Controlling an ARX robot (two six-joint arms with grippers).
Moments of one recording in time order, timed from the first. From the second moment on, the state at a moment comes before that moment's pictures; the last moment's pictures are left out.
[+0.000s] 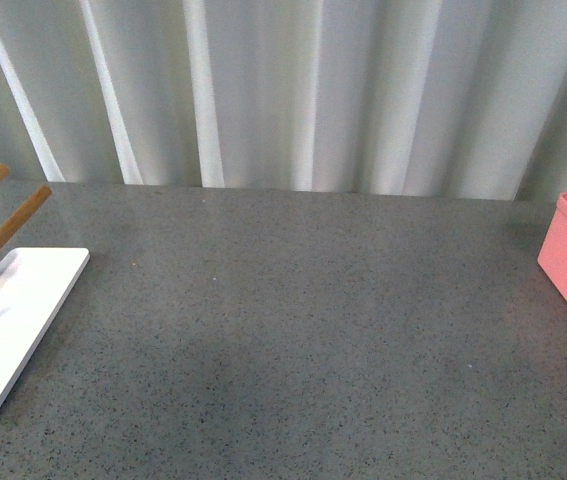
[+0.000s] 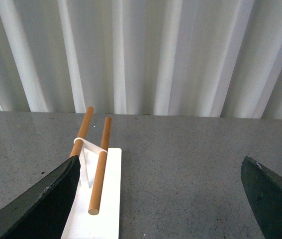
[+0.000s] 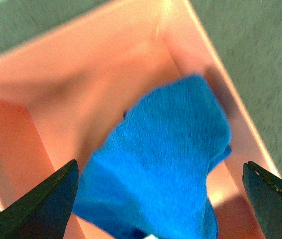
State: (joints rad) left arm 0.00 0.00 0.02 0.00 0.00 0.00; right arm -0.44 1.98 1.51 -0.48 -0.03 0.01
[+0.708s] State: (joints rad) left arm 0.00 0.00 0.02 0.00 0.00 0.00; right arm -0.30 1.09 0.76 0.00 -0.37 -0.19
